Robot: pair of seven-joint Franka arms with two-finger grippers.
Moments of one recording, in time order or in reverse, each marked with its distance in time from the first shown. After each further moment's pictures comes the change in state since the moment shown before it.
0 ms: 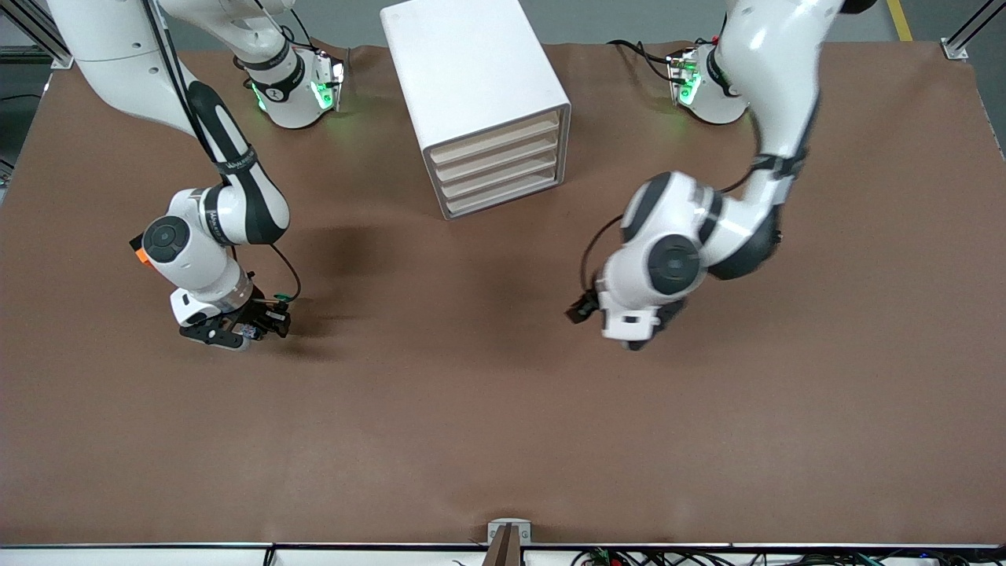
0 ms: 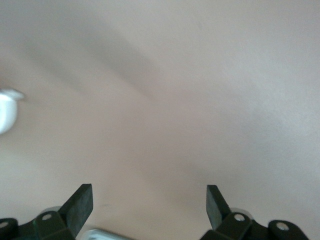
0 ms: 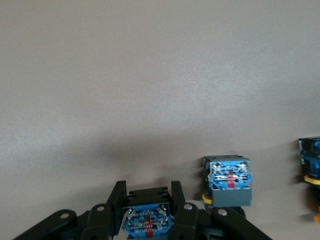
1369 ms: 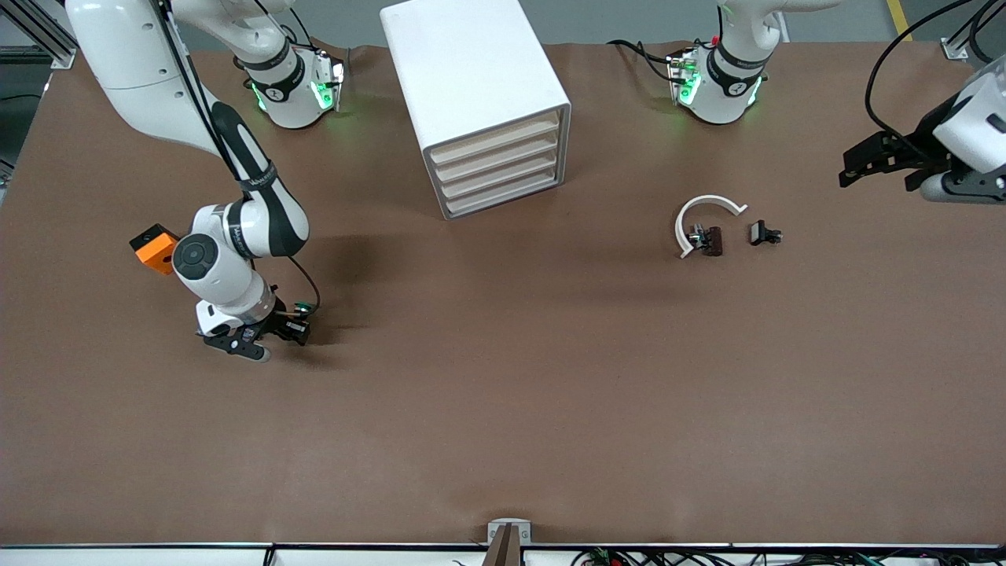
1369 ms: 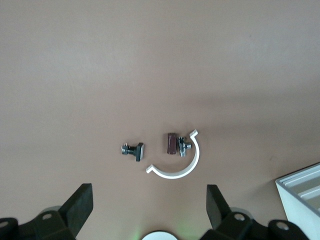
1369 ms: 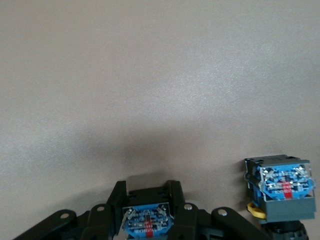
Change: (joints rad) left arm 0.362 -0.634 0.082 -0.237 0.144 -0.262 1.106; right arm 0.043 0.088 -0.003 0.068 0.000 0.000 0.098
